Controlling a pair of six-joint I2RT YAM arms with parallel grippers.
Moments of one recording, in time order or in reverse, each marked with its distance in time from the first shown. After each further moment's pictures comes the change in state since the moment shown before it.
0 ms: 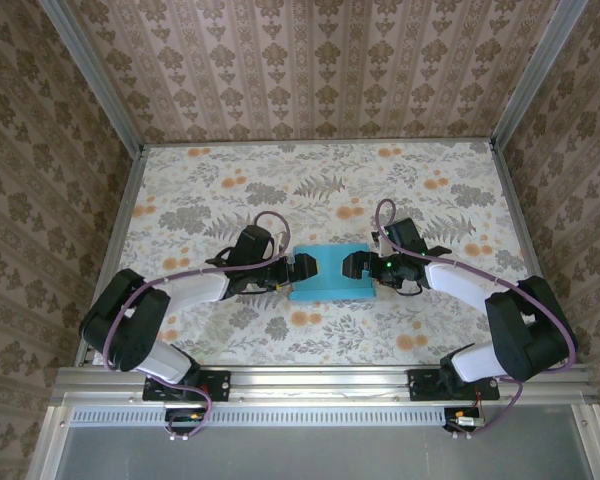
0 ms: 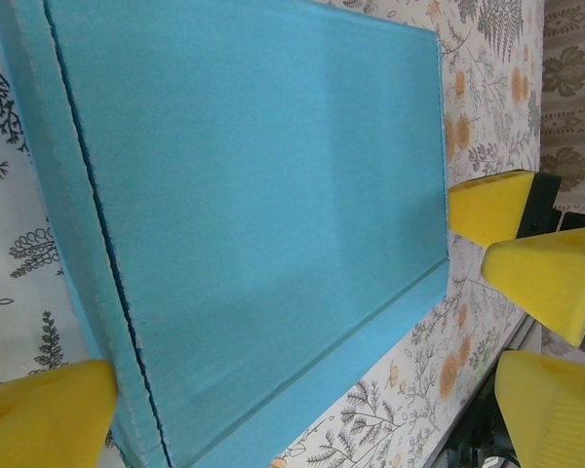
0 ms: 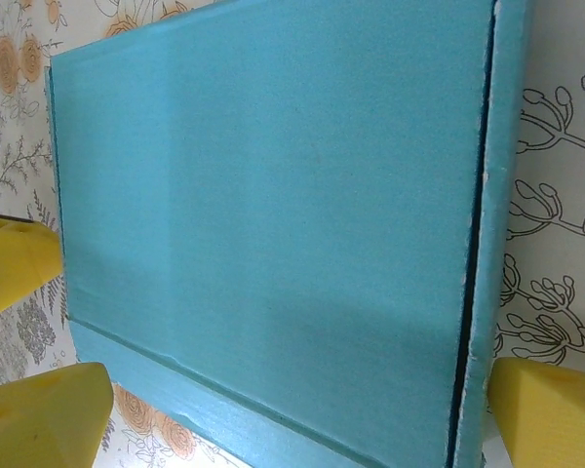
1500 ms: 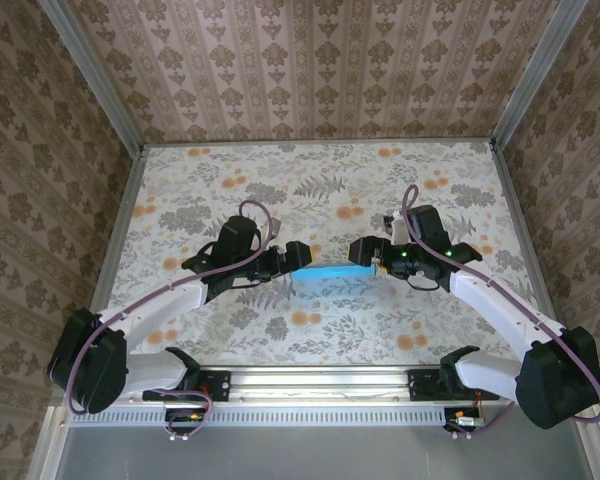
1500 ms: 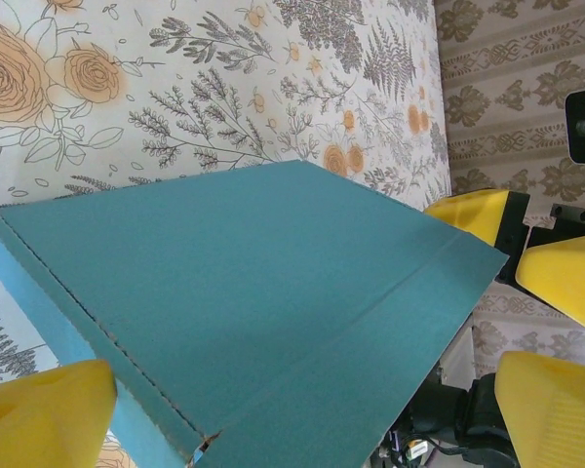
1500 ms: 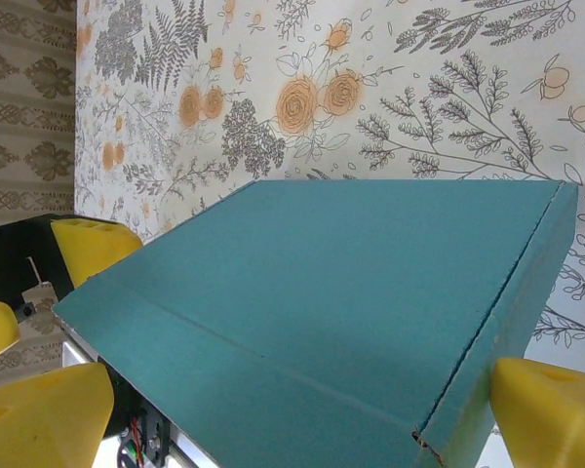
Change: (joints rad) left arm 0.003 -0.261 0.063 -0.194 -0.005 -0.041; right arm -0.035 -0.255 0.099 -0.196 -0.099 0.063
